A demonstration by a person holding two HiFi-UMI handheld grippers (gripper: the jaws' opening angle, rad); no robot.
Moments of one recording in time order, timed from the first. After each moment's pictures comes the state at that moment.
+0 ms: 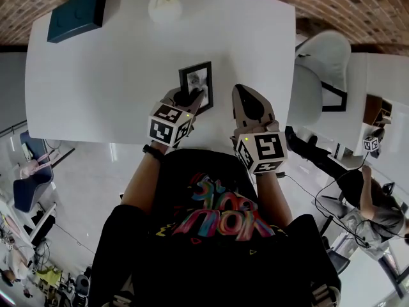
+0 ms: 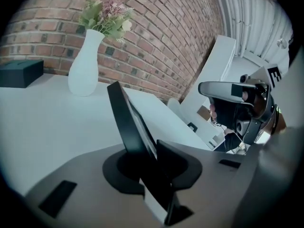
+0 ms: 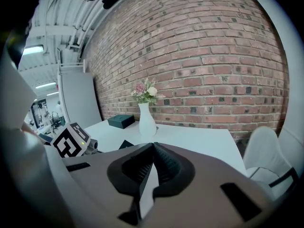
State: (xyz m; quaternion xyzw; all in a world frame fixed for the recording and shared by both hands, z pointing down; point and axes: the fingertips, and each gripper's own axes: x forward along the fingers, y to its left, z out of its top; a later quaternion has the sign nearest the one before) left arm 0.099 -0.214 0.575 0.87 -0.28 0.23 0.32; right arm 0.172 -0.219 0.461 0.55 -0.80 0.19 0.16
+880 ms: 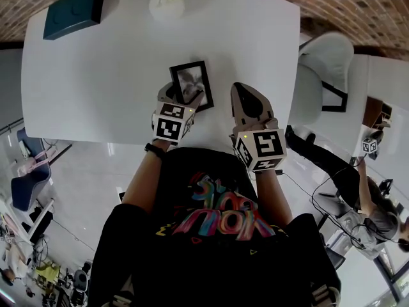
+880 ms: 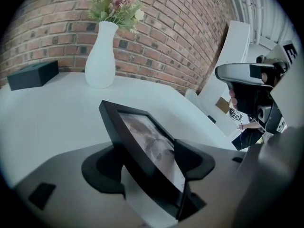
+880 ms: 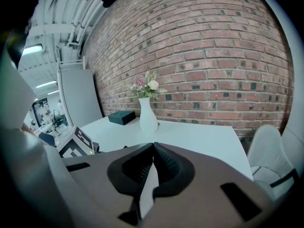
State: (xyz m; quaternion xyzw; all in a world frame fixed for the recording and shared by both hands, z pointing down) left arm 0.071 -0.232 0.620 0.83 -0.36 0.30 0.32; right arm 0.163 -0.236 0.479 0.53 -0.80 0.21 0.18
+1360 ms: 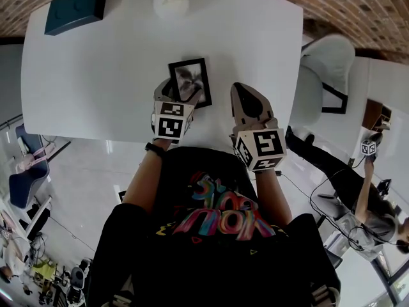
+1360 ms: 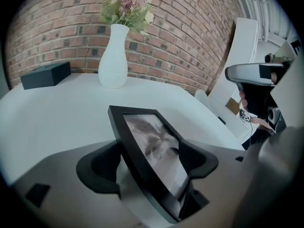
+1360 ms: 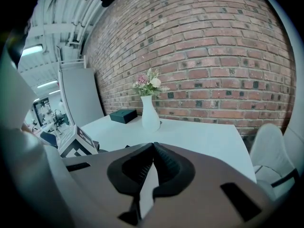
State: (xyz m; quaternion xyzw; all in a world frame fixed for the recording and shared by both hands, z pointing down) left arm 0.048 -0.237 0.626 0.80 -0.41 0.30 0.31; right arm 0.154 -0.234 0.483 0.53 -0.80 0.21 0.18
